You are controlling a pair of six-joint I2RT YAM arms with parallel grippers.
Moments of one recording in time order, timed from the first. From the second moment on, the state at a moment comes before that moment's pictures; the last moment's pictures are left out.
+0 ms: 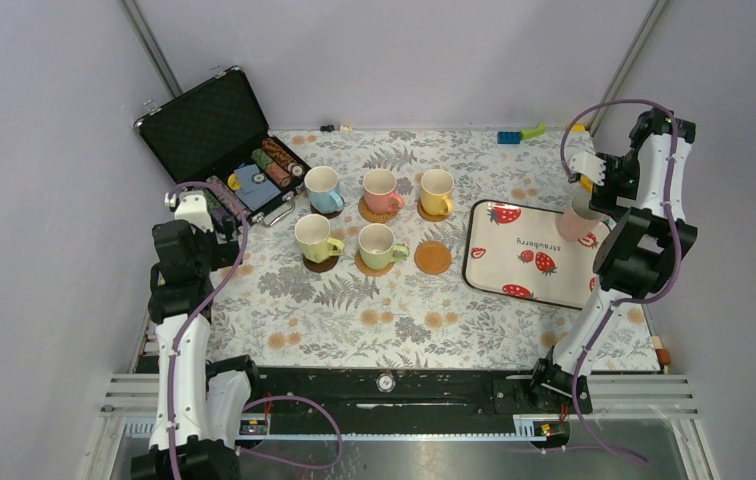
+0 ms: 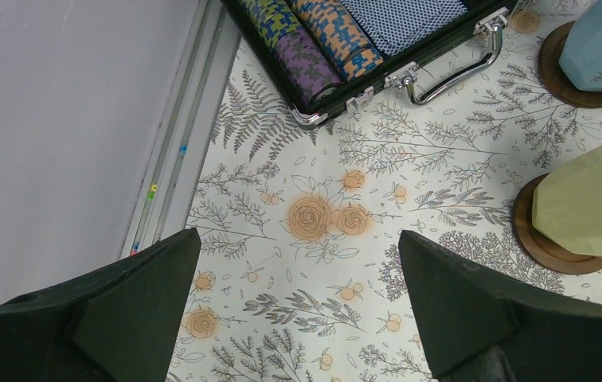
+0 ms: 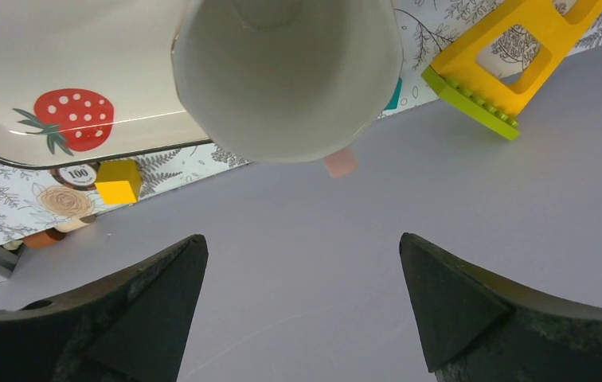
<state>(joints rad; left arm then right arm) 0.24 0.75 0.71 -0.45 -0.03 0.10 -0.41 2.05 2.03 -1.39 -0.05 -1.70</state>
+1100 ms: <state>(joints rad) 0.24 0.77 0.71 -0.45 -0.05 0.10 -0.41 2.18 2.04 -1.39 -0.12 -1.73</state>
